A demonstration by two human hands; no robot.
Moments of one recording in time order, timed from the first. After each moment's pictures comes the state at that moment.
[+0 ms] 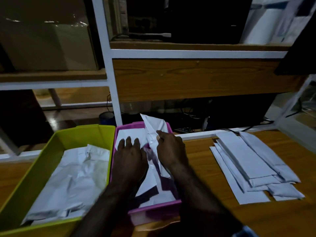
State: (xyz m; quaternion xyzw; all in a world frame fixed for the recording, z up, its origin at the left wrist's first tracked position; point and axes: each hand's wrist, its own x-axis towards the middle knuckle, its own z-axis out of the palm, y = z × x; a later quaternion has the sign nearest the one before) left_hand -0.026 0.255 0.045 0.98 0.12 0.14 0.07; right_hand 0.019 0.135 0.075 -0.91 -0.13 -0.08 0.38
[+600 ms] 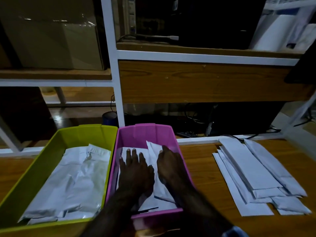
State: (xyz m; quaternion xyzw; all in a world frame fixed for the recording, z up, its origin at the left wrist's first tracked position) left_hand -0.024 0.239 0.008 0.99 0.15 -0.01 0.02; right_hand 0.035 0.132 0.021 -0.95 -0.19 -0.04 0.26
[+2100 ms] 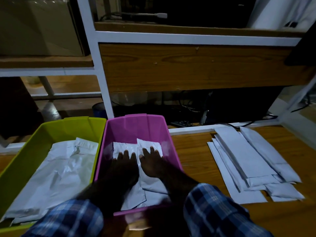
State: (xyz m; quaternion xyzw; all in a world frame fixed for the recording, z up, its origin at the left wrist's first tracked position) left_hand 0.021 0.284 -0.091 1.00 0.06 -0.05 0.01; right_hand 0.072 0.160 -0.068 -0.94 -0.28 0.14 0.13
